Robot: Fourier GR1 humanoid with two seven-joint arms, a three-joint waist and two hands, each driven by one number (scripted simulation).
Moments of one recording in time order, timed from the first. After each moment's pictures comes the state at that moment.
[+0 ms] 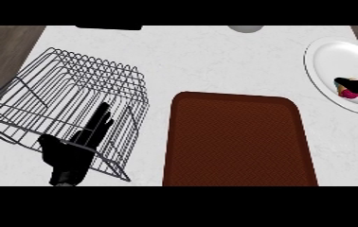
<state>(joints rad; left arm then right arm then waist) 0.09 0.27 -0.26 -1.68 0.25 0.17 0.26 -0.65 -0.64 -0.39 -0.44 0.29 -0.31 -0.34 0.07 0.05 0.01</state>
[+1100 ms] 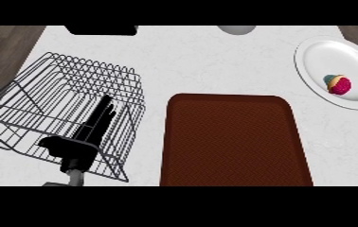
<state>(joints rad) 0.01 0.22 -0.22 -1.54 0.24 0.17 0.19 -0.55 -0.83 -0.62 -0.21 0.06 0.25 -0.68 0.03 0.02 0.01</state>
